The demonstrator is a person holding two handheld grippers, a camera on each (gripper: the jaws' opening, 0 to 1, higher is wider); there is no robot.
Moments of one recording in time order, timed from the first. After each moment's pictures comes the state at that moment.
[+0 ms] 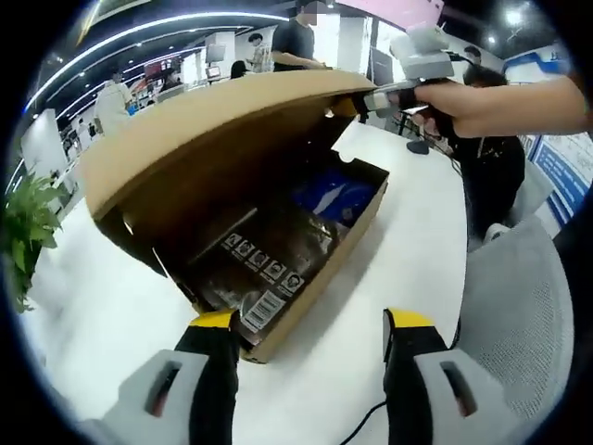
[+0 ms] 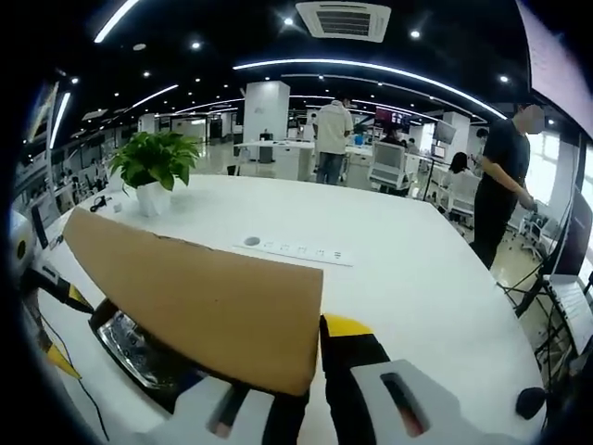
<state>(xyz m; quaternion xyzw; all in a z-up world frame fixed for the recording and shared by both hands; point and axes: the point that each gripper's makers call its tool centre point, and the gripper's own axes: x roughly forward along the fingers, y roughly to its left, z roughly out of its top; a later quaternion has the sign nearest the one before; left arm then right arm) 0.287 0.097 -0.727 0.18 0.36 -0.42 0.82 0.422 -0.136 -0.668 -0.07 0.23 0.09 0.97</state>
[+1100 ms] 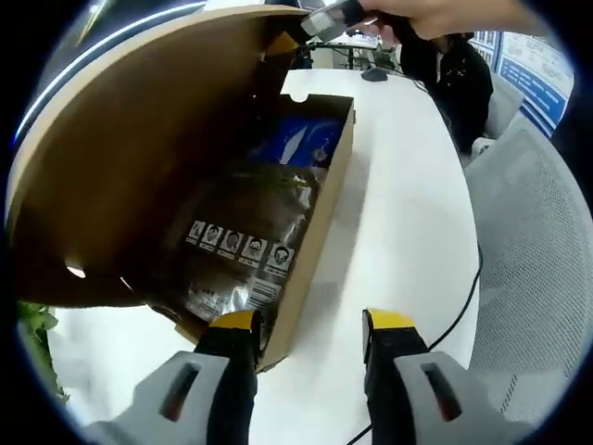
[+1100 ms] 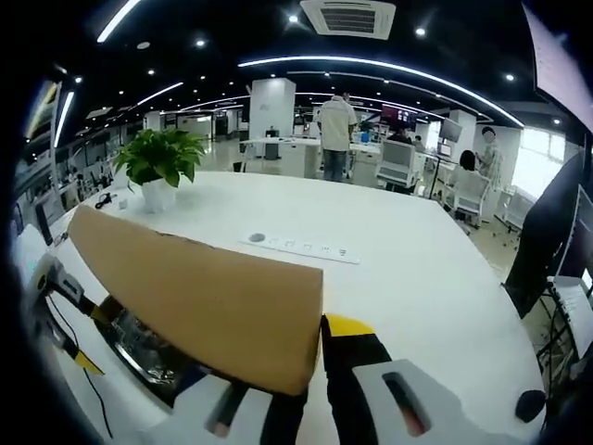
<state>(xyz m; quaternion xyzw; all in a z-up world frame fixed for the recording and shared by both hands) 0.292 0.101 -0.769 0.32 0.38 -0.48 0.73 0.424 -0.134 -0.668 -0.07 0.24 0.11 0.96</state>
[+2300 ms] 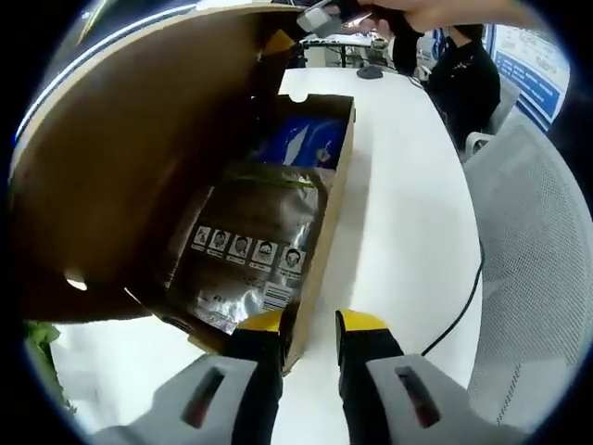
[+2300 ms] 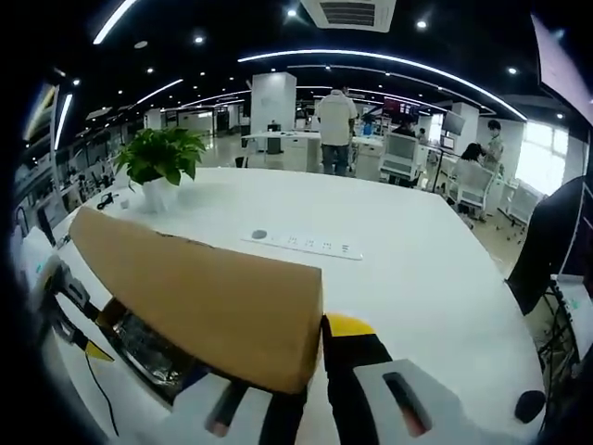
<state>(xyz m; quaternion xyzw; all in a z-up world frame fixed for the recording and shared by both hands) 0.305 0.103 -0.768 0.33 0.39 -0.49 0.71 0.430 -0.135 -0.666 -0.07 0.26 0.11 0.96</state>
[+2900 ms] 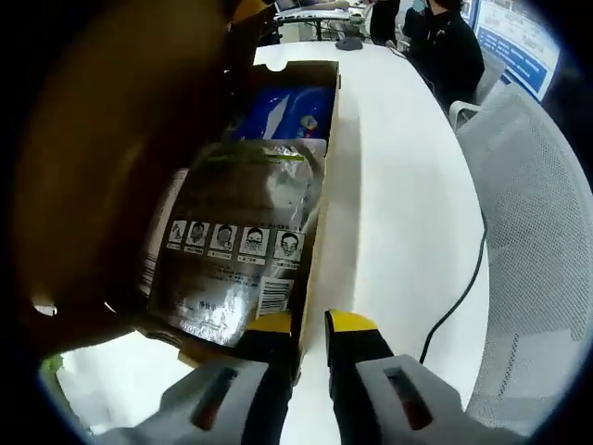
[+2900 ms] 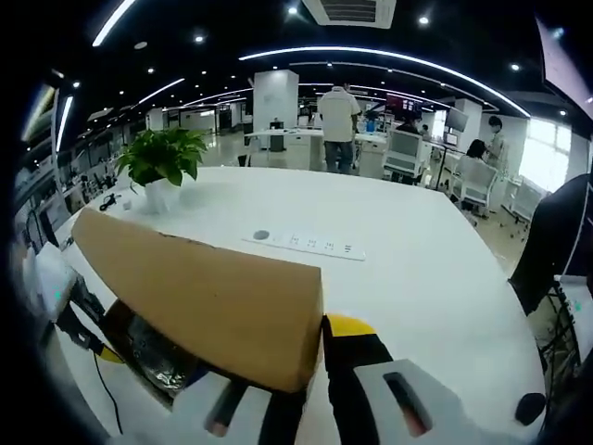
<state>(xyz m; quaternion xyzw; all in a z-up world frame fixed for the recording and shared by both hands) 0.302 0.106 -0.791 0.38 0.41 -0.51 0.65 0.431 -0.133 -0.662 -0.06 0.27 0.12 0.95</state>
